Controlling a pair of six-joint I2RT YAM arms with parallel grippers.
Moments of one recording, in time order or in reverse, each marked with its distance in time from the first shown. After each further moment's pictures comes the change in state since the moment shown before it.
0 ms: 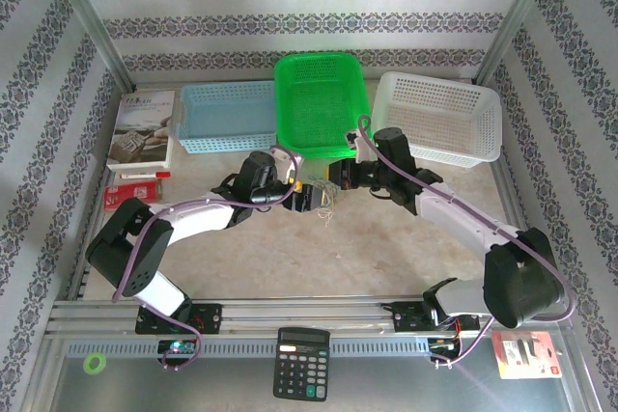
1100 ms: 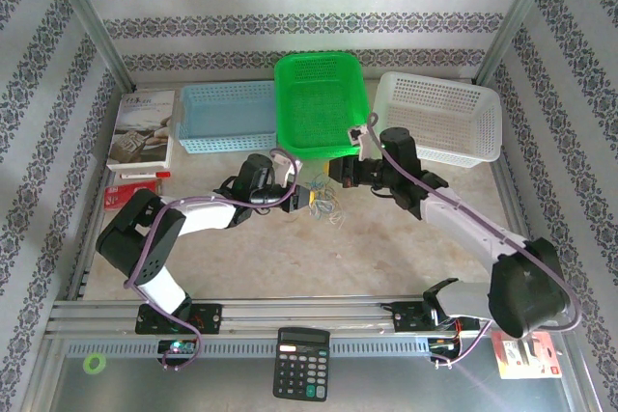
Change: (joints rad) left arm 0.035 0.078 -0.037 0.096 0.123 -0.047; right arm -0.003 -0.079 -0.023 0.081 -0.041 0.062
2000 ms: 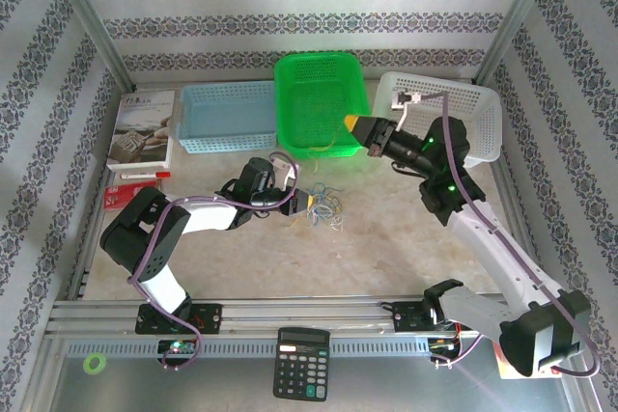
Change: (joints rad) left arm 0.000 0.025 -0.019 0.005 -0.018 -0.010; right arm -0.122 -0.197 0.094 0.224 0.012 0.277
